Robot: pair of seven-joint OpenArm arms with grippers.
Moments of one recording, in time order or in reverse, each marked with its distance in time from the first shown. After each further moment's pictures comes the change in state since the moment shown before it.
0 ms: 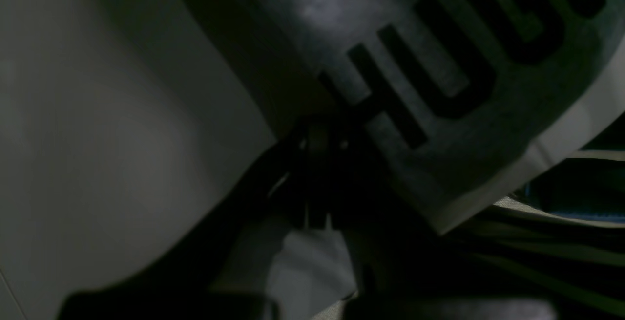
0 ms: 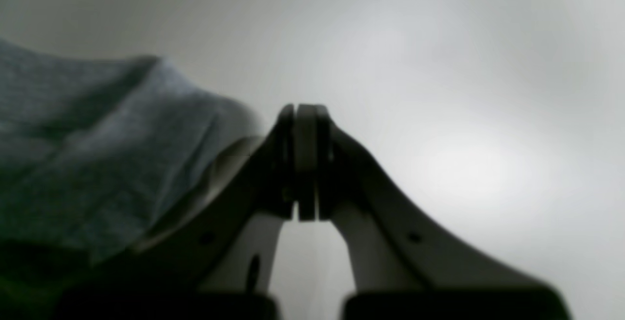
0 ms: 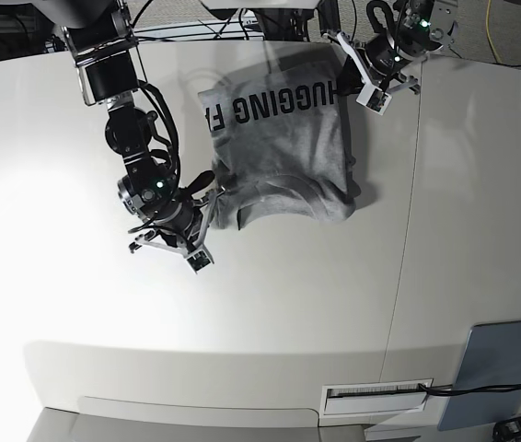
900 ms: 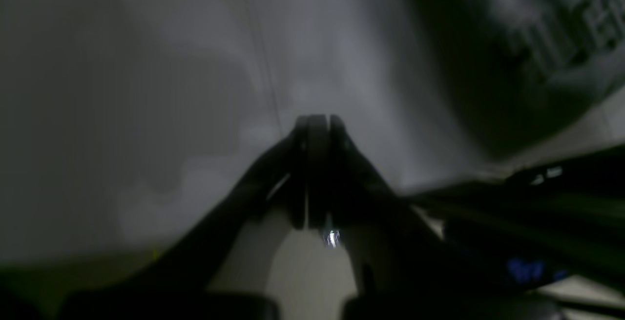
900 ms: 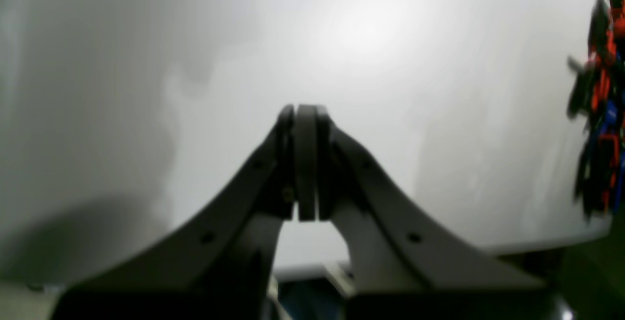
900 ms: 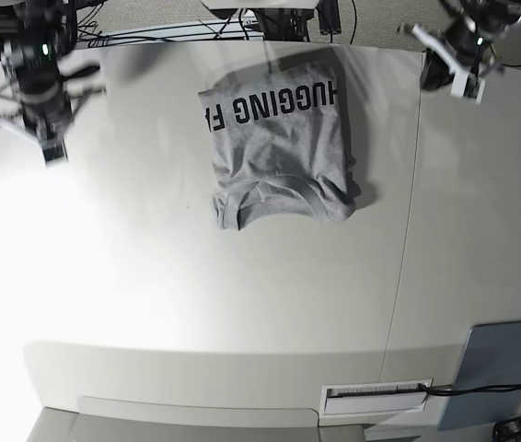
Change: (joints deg) left arm 17.5 -1.5 -26.8 13.6 -9.8 -2.6 2.3; right arm -46.9 12.3 34.6 45.6 4.5 -2.9 -15.5
